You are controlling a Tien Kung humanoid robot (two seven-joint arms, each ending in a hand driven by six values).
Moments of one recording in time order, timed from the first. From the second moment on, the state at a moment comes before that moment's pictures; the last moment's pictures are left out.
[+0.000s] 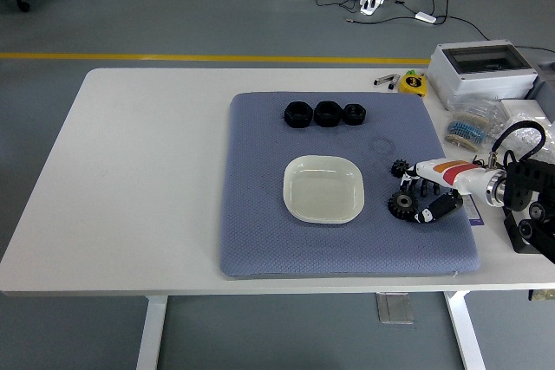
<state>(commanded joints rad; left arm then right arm) -0.10 0.09 -0.33 -0.23 0.68 0.19 0.12 0.82 -0.45 0.46 0.82 -1.75 0.09 0.27</state>
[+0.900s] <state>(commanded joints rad) -0.10 0.09 -0.35 -0.23 0.71 0.18 0.13 0.82 -0.46 0.47 0.81 -1.68 0.09 0.26</state>
